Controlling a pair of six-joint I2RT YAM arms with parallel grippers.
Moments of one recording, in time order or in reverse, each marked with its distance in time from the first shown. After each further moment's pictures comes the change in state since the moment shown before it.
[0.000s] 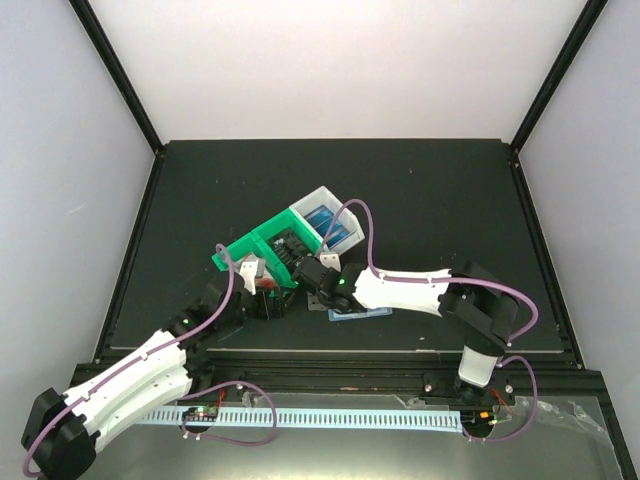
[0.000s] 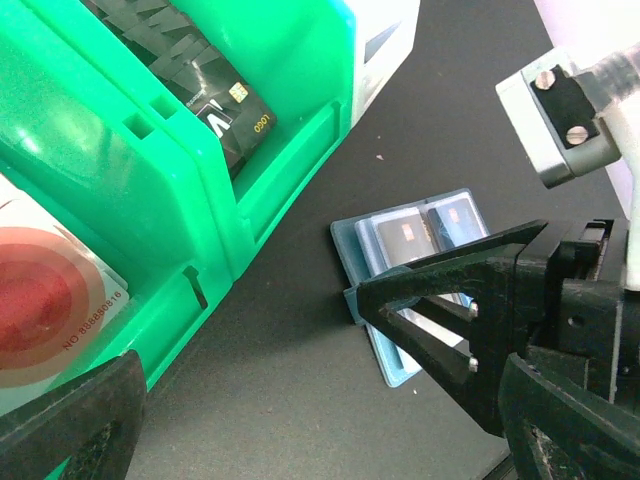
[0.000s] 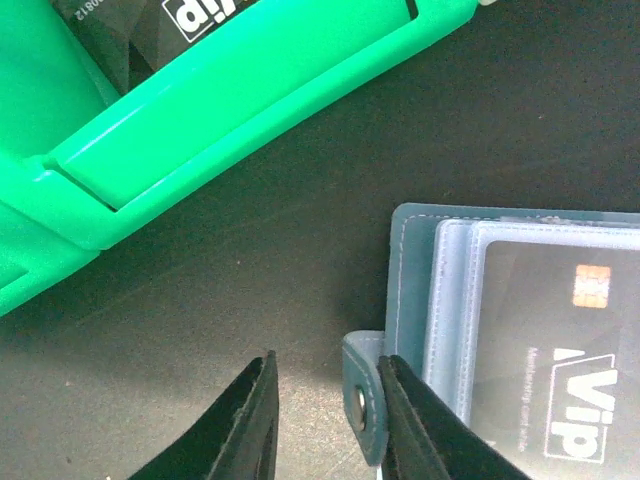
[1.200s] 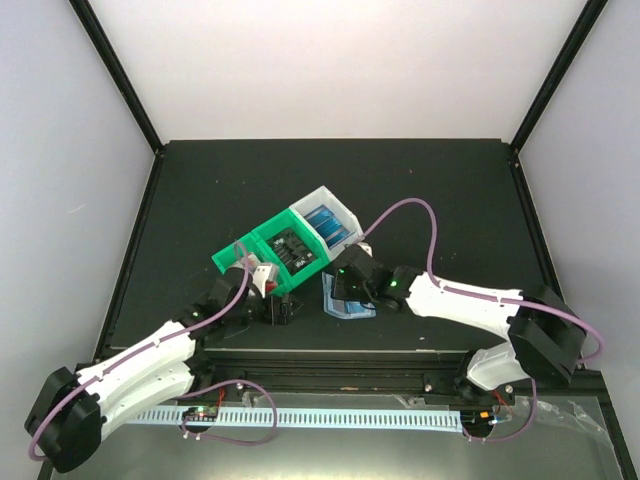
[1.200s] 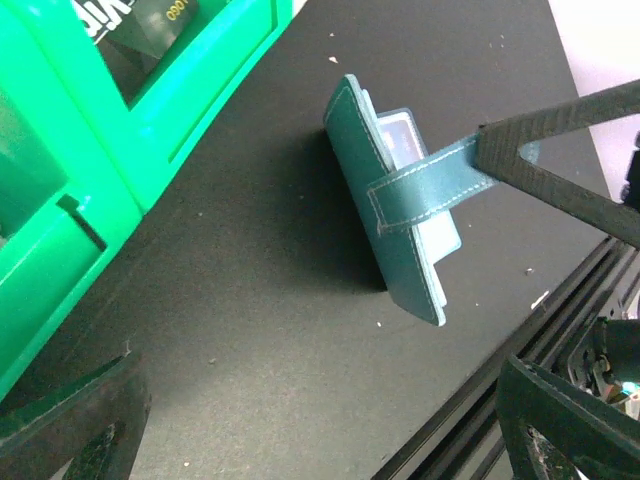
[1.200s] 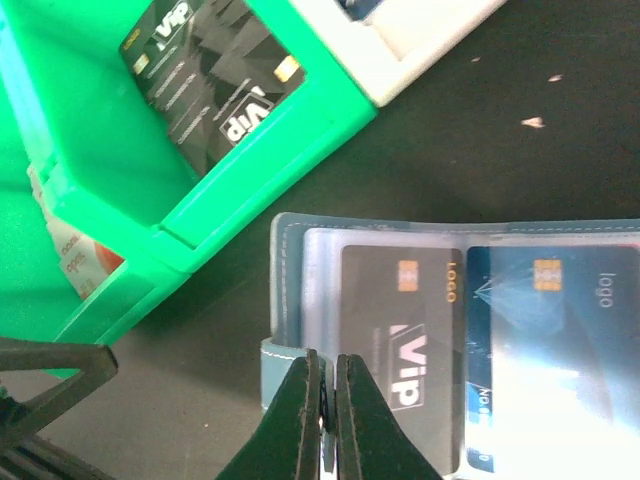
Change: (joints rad) left arm 0.006 0.122 -0.005 0.057 0.183 0.021; right arm -0.100 -0.329 -0.246 0.175 -0.105 0.046
